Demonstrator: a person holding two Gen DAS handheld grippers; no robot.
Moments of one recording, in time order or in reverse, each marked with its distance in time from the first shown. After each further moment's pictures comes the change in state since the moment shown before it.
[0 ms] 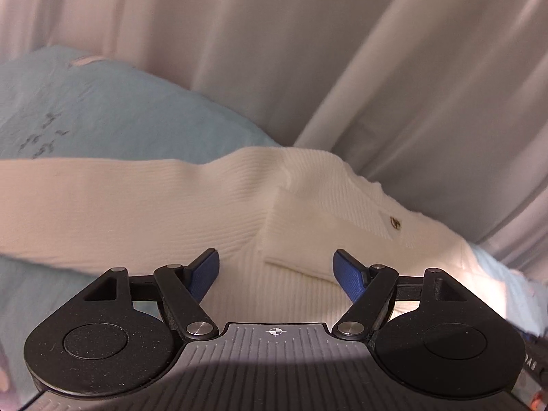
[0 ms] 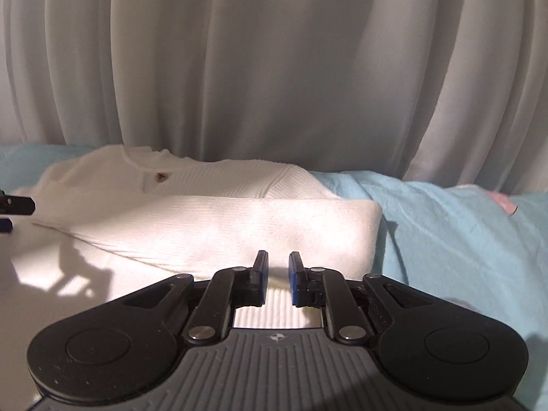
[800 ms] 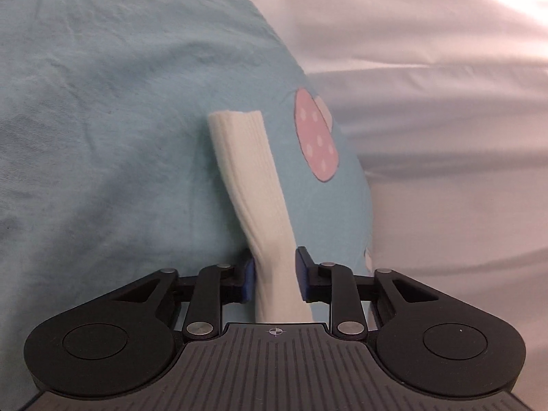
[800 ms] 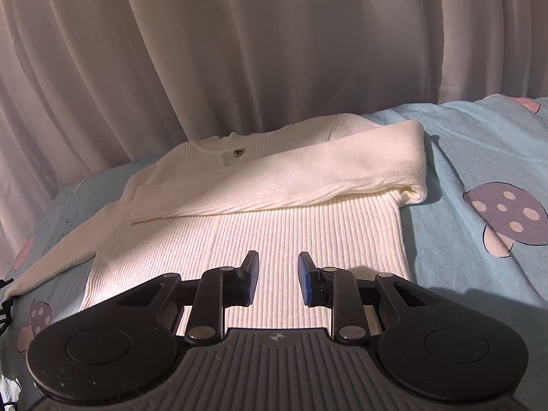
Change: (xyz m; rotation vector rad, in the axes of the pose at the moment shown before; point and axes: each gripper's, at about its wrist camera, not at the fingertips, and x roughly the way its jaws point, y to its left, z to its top) left arm -0.124 0.326 -0.024 -1.212 -0.445 0.099; right arm -0.039 0.020 -0.030 0.182 0.080 0.163
